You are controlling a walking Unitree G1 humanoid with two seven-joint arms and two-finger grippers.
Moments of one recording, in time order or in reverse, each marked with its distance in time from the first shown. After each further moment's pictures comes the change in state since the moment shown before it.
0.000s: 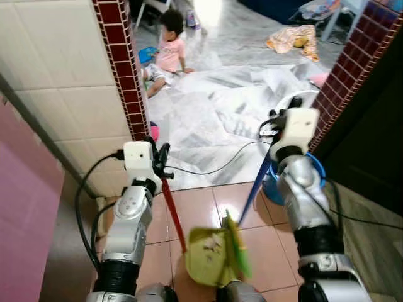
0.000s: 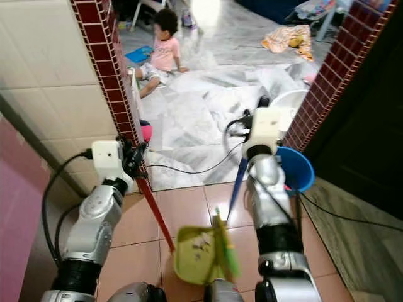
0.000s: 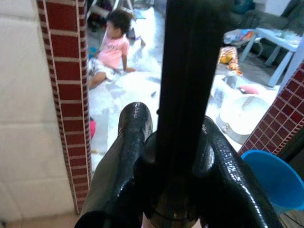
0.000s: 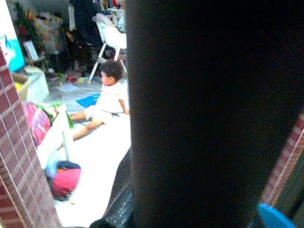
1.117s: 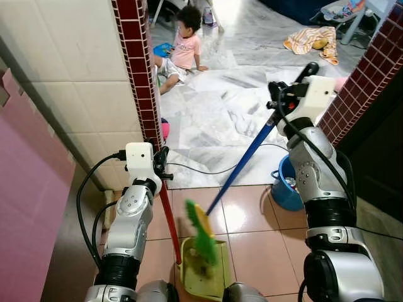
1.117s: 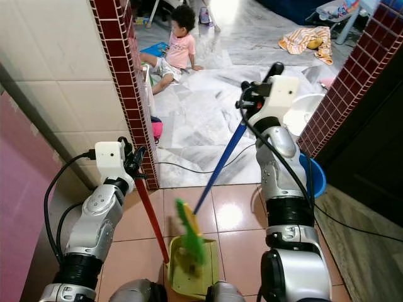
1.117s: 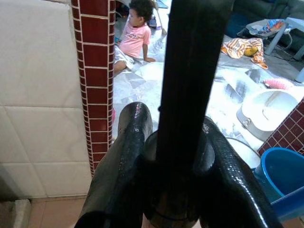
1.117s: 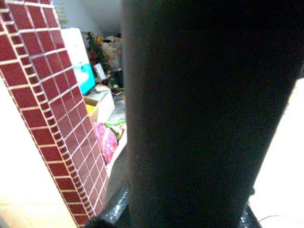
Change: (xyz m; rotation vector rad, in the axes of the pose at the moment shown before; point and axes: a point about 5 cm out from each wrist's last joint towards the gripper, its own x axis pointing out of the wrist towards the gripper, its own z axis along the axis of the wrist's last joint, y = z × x) left arm 0.006 0.003 -0.004 0.020 0.036 0.022; right arm 0.025 -0.005 0.039 0.114 -0.049 0.208
